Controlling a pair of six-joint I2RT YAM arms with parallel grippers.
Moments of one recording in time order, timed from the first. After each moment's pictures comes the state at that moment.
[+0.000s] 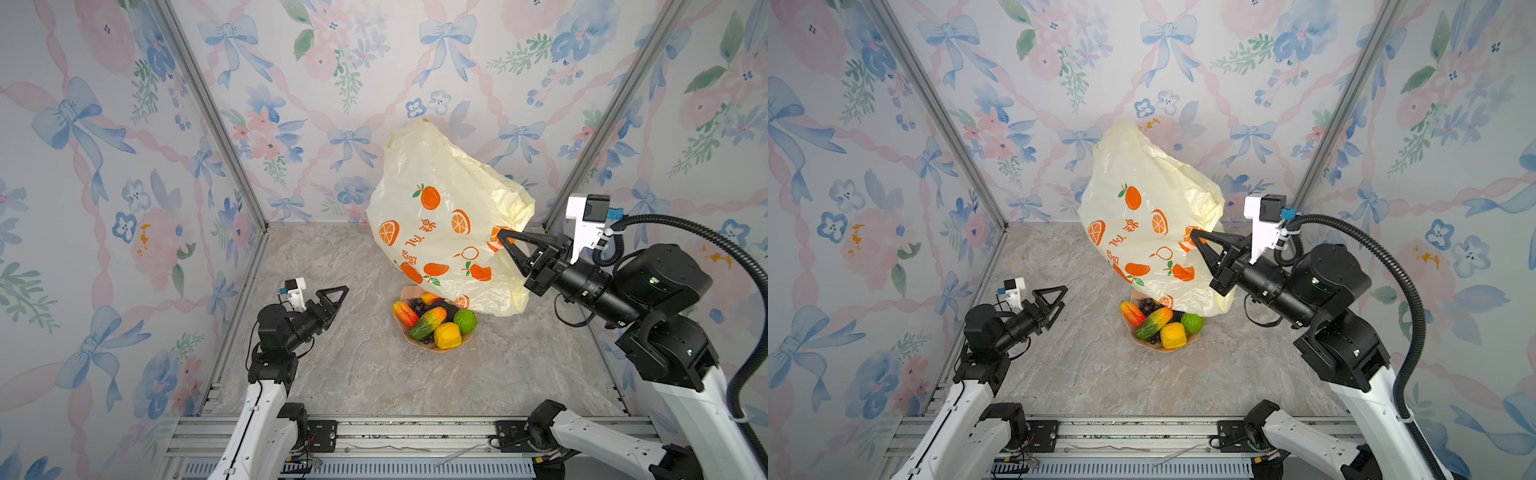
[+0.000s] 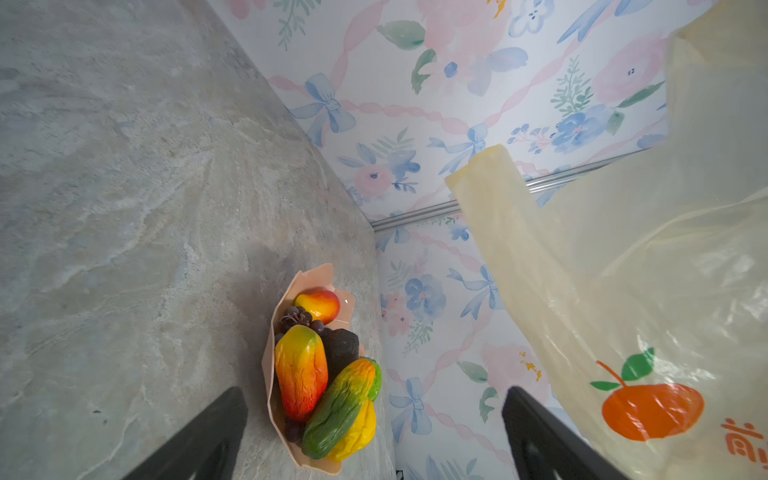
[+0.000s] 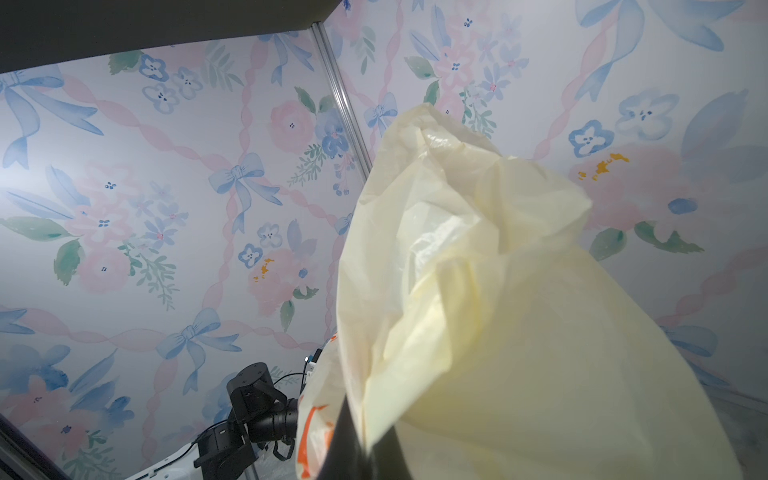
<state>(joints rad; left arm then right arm) 0.00 0.73 0.38 0.22 0.70 -1.16 0.63 0.95 1.53 -0.47 -0.25 0.40</state>
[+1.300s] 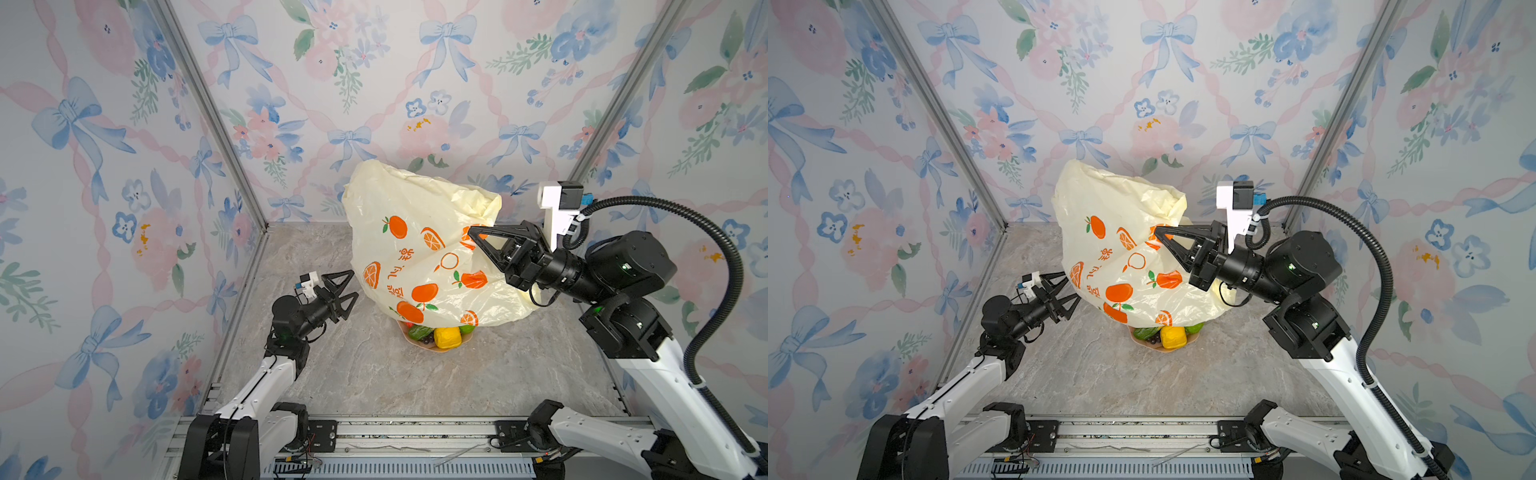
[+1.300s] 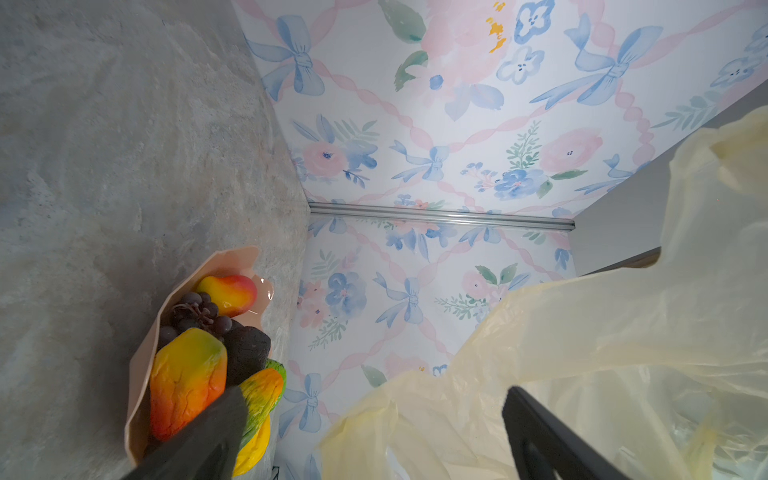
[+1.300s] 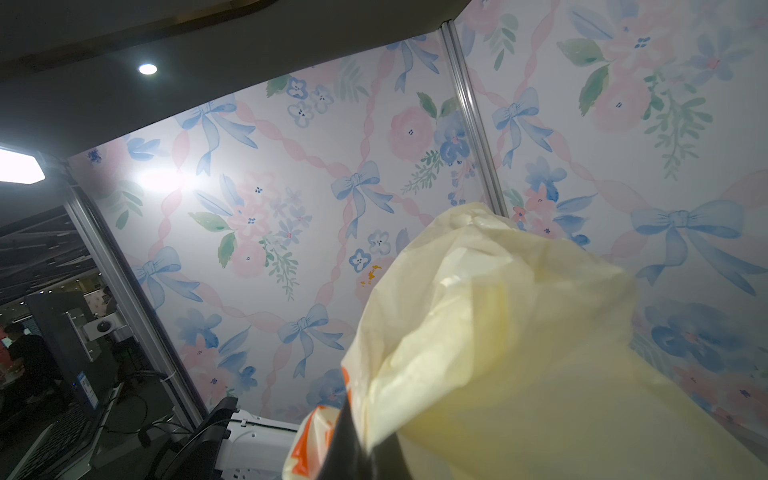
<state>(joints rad) -0.10 1.04 0.36 0.69 0.68 -1.63 0.68 1.04 1.50 -0.13 -0.53 0.54</state>
